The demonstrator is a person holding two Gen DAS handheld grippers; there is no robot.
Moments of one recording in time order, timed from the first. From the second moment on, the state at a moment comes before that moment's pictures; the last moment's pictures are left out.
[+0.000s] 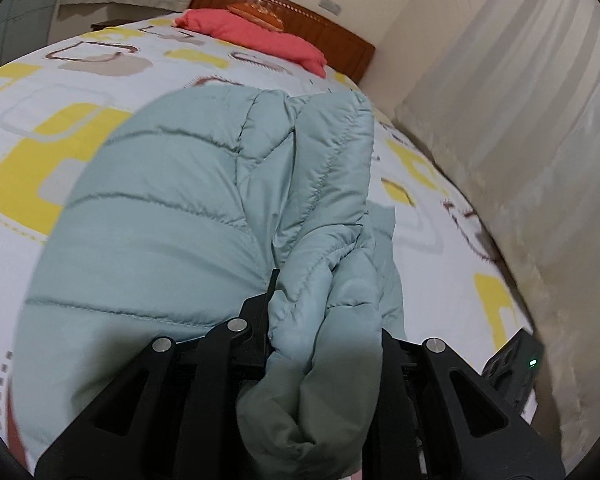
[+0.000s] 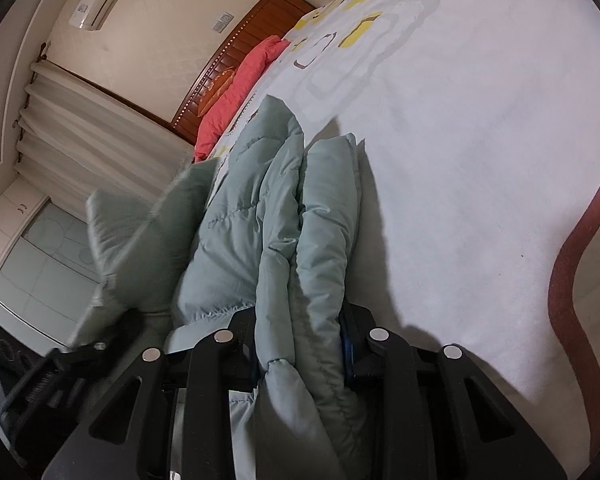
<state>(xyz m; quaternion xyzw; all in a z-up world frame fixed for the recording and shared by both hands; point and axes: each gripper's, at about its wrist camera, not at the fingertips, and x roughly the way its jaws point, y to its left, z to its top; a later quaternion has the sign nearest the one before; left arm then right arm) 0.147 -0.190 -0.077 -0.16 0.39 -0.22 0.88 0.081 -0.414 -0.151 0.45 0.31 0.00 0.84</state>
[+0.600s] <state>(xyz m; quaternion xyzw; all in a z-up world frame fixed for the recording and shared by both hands) 0.149 -0.224 -0.104 -0.11 0.39 -0.23 0.89 0.080 -0.412 -0.151 0.45 0.31 0.01 0.84</state>
